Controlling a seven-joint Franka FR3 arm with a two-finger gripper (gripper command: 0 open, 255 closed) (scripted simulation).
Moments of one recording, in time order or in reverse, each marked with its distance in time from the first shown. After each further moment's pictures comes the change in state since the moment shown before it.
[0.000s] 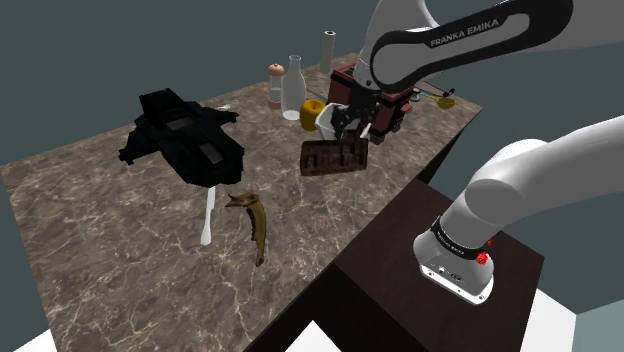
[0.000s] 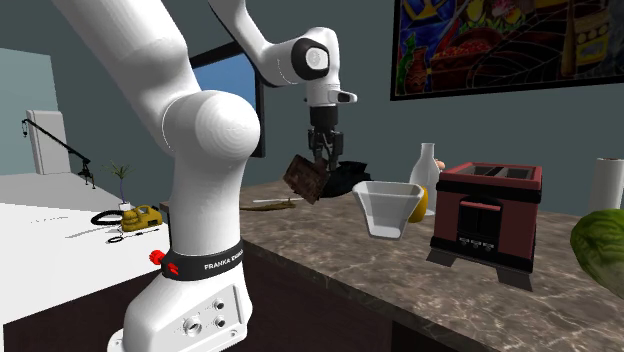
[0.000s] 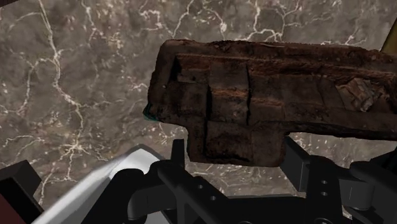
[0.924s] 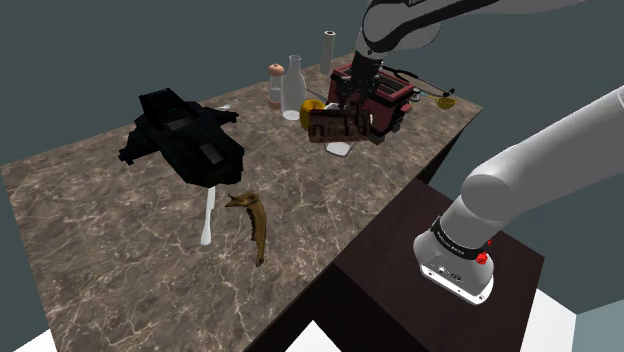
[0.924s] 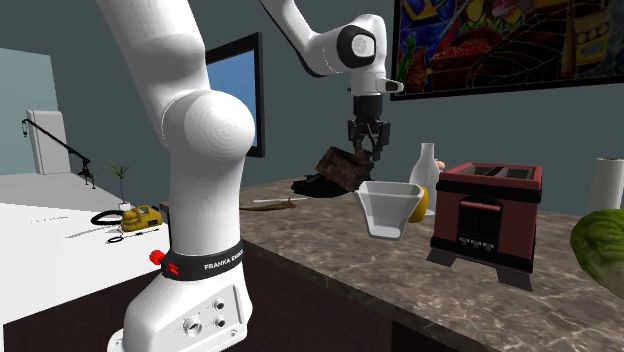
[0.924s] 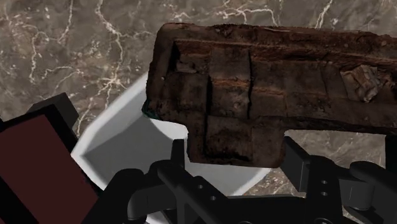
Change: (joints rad) arm -0.104 0.226 -0.130 0.251 -0.082 -0.038 -0.160
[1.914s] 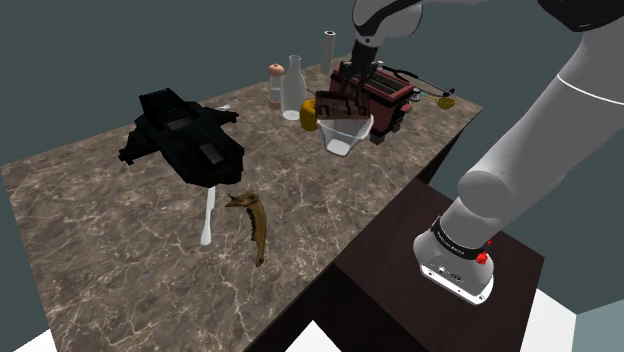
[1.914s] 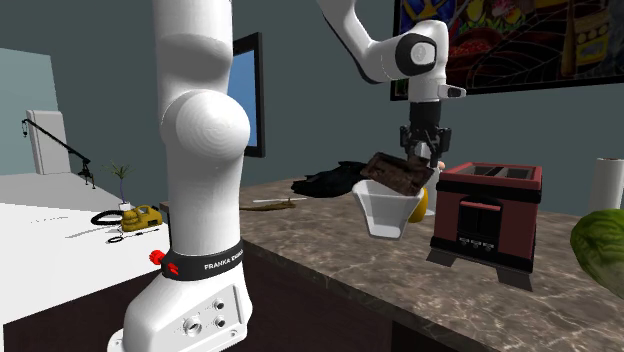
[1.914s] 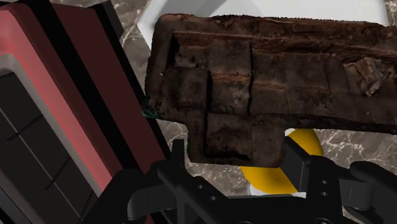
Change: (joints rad) arm -0.080 0.359 -0.112 0.342 -0.004 0.015 -0.191
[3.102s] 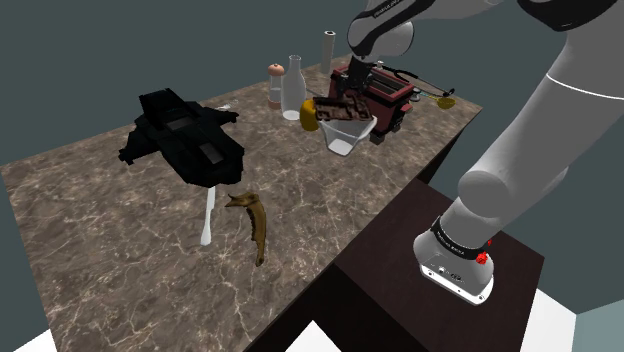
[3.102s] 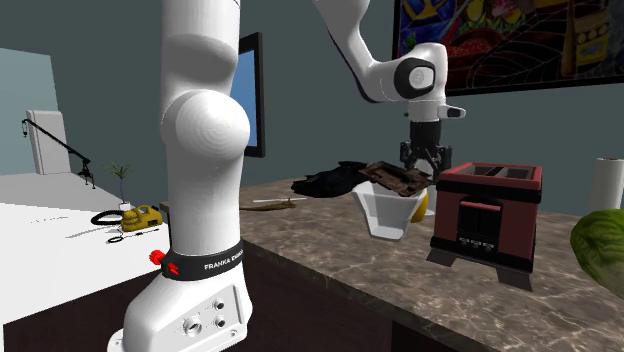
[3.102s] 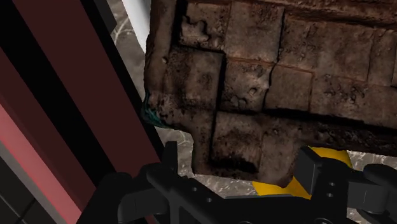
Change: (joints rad) arm -0.001 0.071 0.002 -0.051 0.017 0.141 -0.021
